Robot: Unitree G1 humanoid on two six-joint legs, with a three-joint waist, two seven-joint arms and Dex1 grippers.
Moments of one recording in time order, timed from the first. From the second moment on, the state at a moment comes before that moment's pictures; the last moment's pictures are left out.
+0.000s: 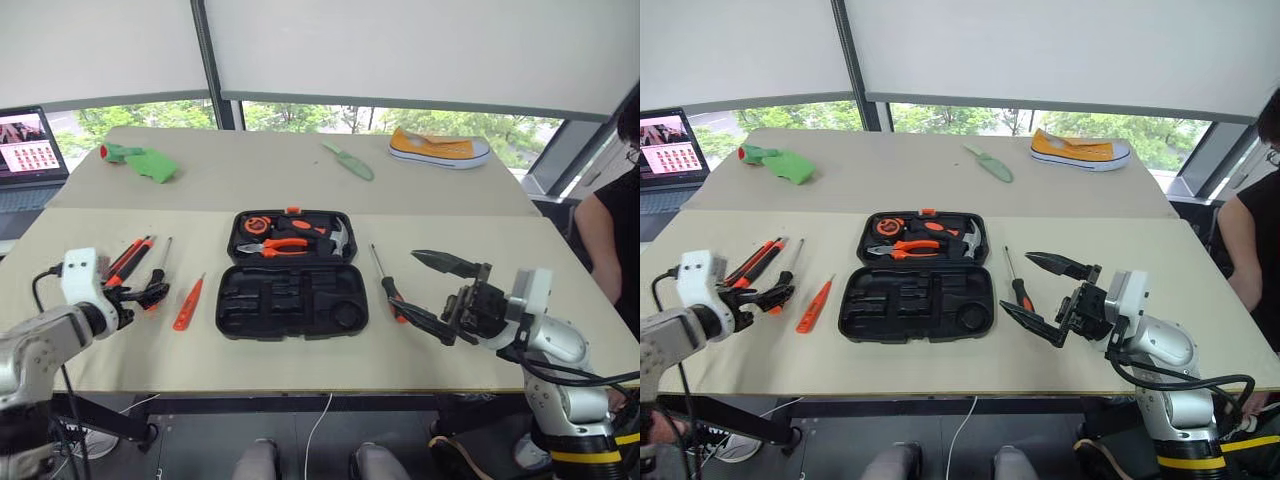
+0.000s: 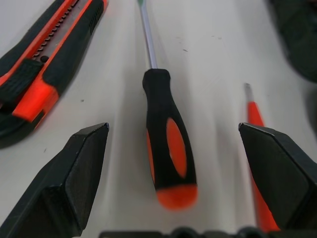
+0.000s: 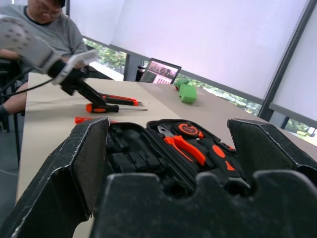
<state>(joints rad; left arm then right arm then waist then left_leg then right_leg) -0.34 0.76 0.35 0.12 -0.60 0.93 -0.33 -0.14 -0.54 -0.13 -0.23 0.59 -0.07 1.04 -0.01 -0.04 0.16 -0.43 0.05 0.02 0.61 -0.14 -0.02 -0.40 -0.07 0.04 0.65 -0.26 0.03</state>
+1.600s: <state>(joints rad) -0.93 0.59 -0.27 0.94 0.12 -0.48 -1.19 -0.07 -0.65 -0.20 -0.29 0.57 0.02 0.98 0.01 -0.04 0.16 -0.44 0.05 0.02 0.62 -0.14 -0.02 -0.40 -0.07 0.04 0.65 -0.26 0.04</state>
